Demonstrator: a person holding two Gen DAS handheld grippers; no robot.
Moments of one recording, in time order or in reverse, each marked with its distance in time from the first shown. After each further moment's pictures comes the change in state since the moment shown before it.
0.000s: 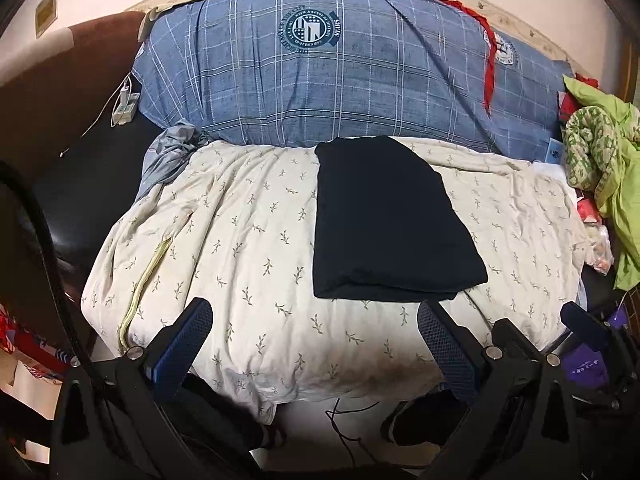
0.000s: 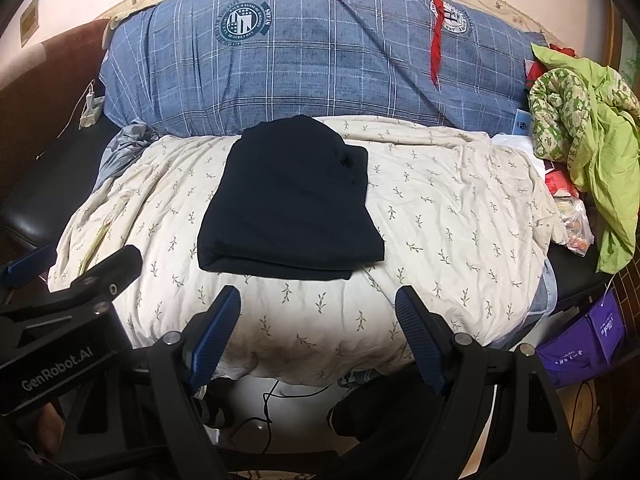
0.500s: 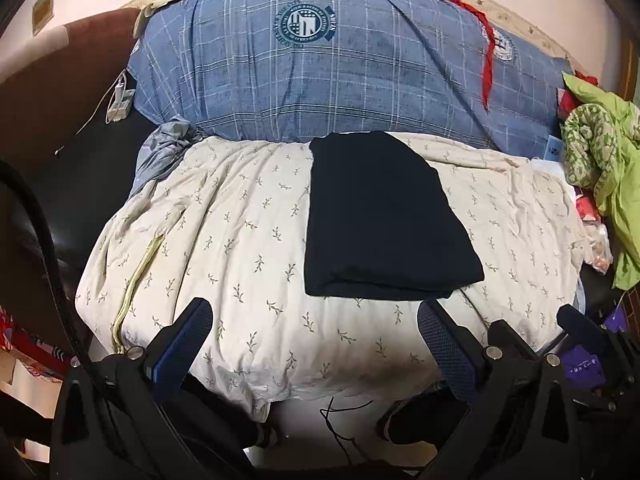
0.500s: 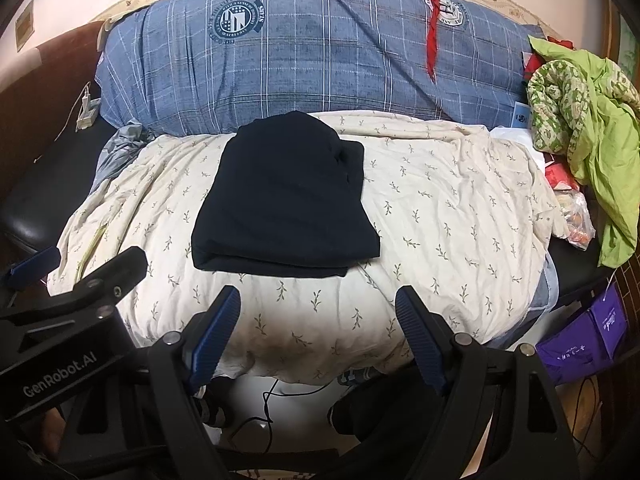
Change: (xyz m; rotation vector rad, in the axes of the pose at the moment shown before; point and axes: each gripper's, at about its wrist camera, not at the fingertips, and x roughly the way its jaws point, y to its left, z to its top) left arm 0.005 -0.006 0.000 -0.009 0.013 0.007; right arm 0.007 -0.011 0.002 0.012 0.019 0.010
